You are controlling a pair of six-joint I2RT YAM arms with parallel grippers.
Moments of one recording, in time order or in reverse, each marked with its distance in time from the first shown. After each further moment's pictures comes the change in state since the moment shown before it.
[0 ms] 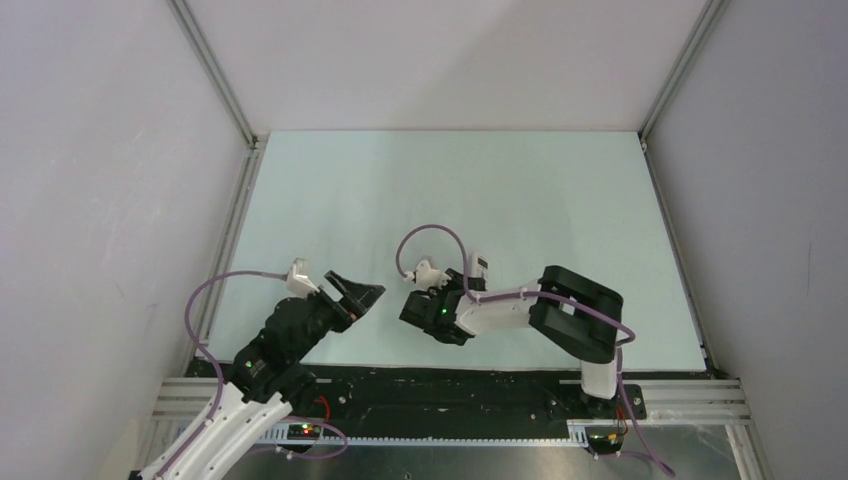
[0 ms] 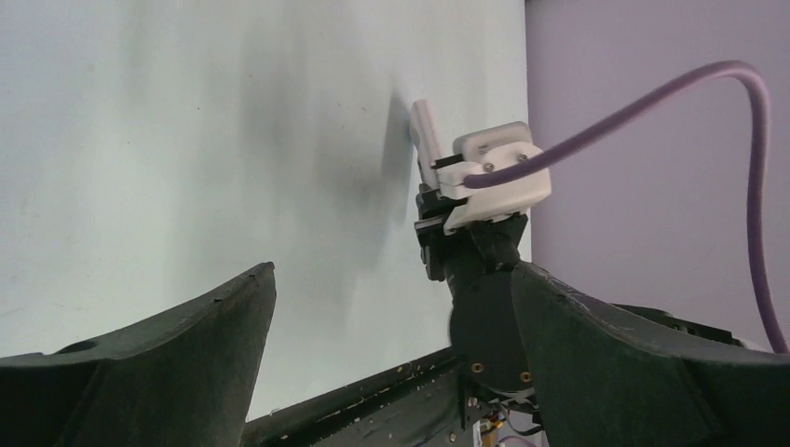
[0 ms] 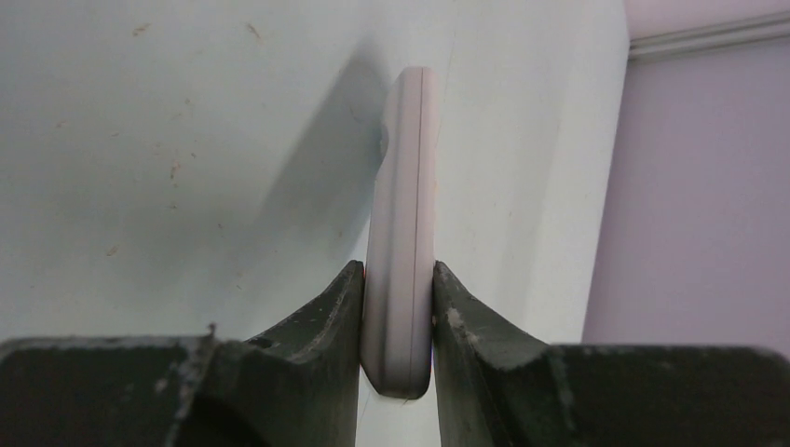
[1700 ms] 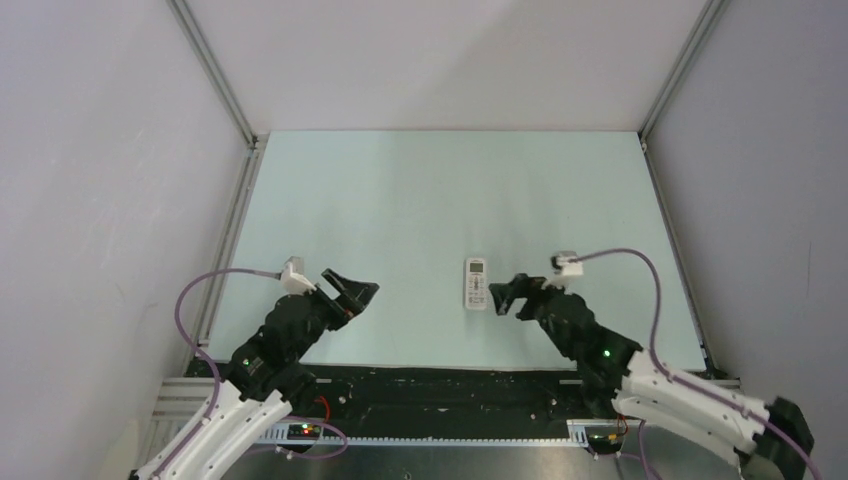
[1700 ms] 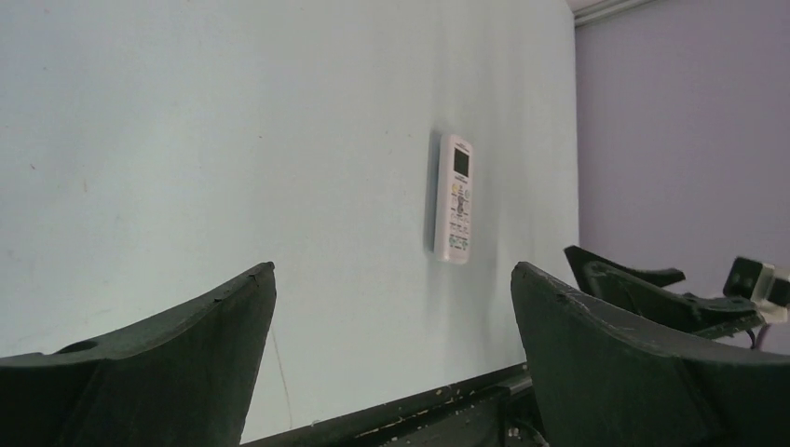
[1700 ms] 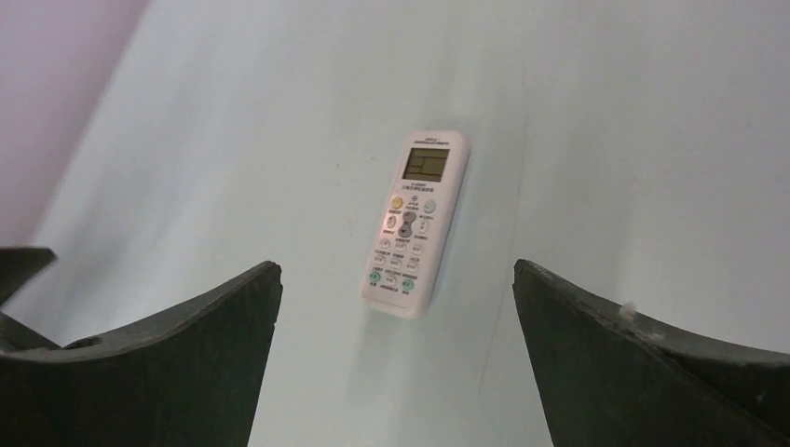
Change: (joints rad) left arm 0.000 0.009 0.040 -0.076 -0.096 0.054; right arm -0.267 -1.217 -0.723 0.451 -0.599 0.395
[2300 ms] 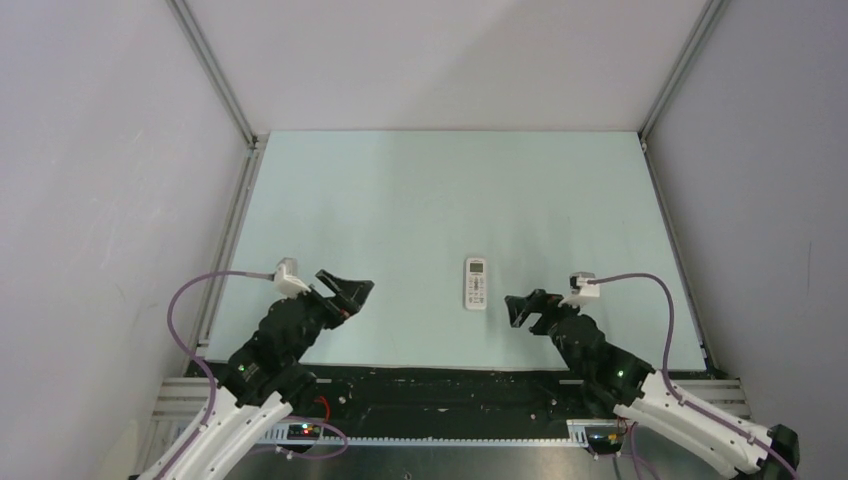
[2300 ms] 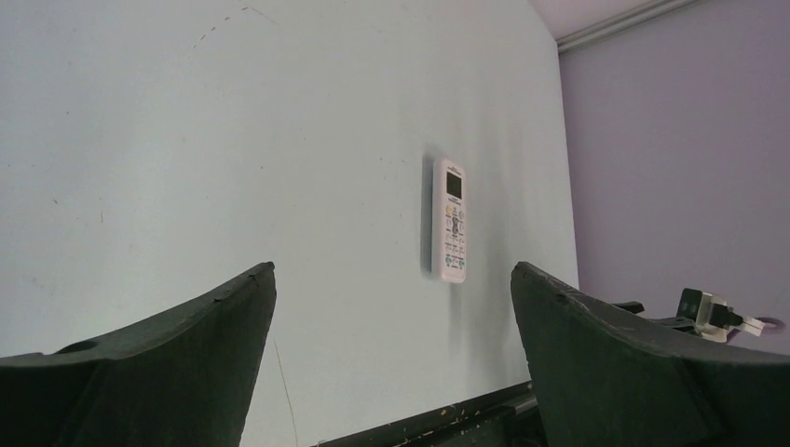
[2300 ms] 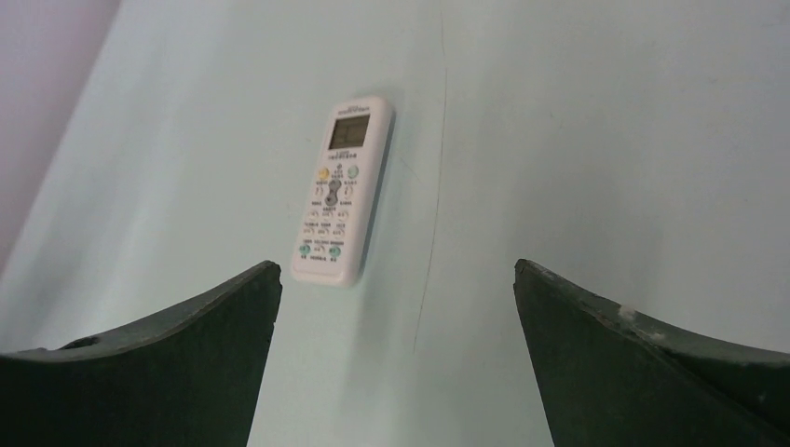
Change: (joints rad) left arm 0.000 -0.053 0.002 -0.001 -0.048 0.048; right arm 0.004 -0.457 -0.215 -0.213 0.110 0.116
